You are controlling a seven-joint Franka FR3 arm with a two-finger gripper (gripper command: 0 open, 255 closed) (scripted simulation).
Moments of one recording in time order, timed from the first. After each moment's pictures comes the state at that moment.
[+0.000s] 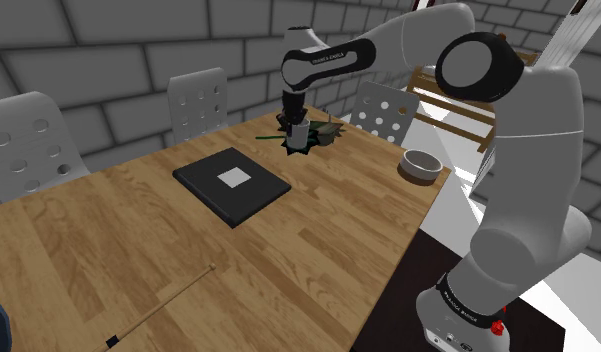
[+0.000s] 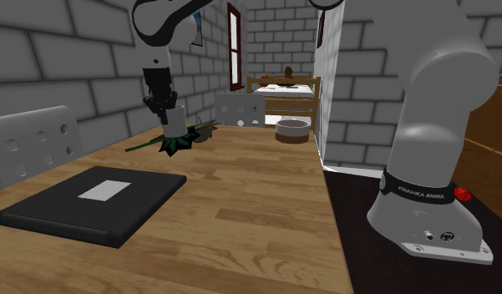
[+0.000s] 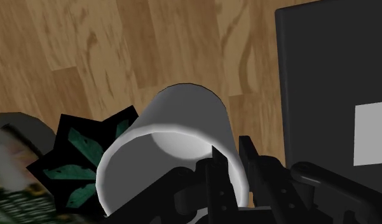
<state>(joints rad) -0.30 0.56 0.34 -1.48 -0.28 2.01 0.09</state>
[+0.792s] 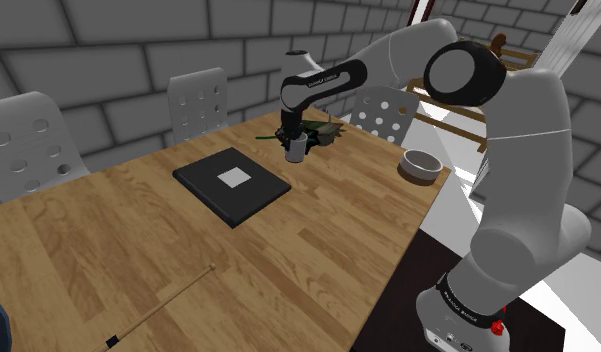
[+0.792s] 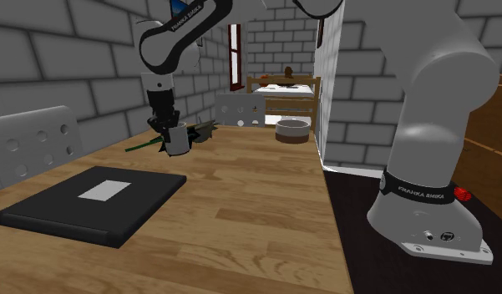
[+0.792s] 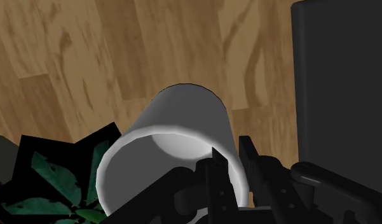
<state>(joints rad) -0.29 0.63 0.32 -1.54 -0.31 2.14 0.11</state>
